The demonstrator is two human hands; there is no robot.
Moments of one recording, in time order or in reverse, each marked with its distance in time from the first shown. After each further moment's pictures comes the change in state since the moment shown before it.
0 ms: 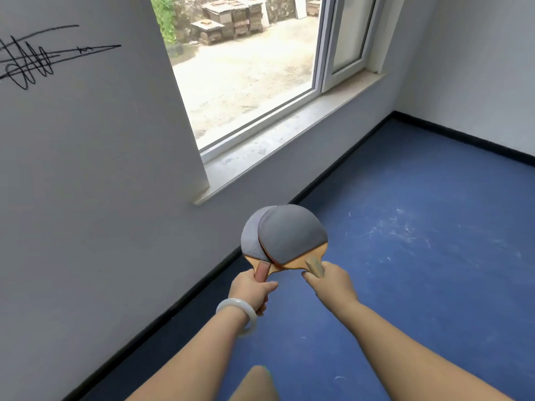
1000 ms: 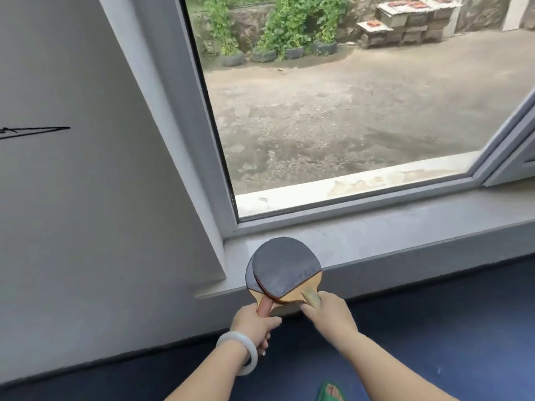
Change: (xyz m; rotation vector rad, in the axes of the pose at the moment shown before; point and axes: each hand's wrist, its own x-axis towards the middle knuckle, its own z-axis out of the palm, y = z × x) left_hand 0.356 0.218 -0.049 -0.308 0.335 -0.319; right_hand 0.482 -0.227 -0.023 -0.361 -0.459 -0.410
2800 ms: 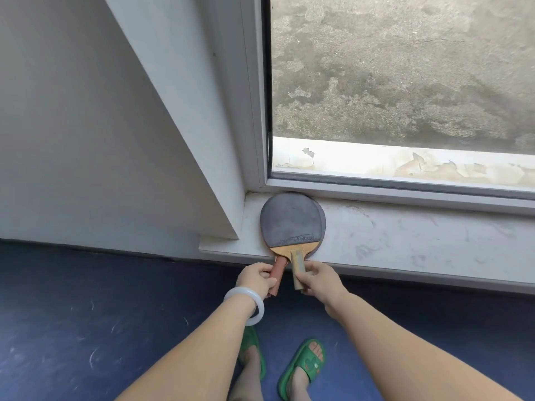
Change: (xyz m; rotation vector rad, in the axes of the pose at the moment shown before) left_hand 0.130 -0.016 0.009 -0.287 0.154 -0.215; right_hand 0.149 -0.007 0.066 0.472 -0.426 0.148
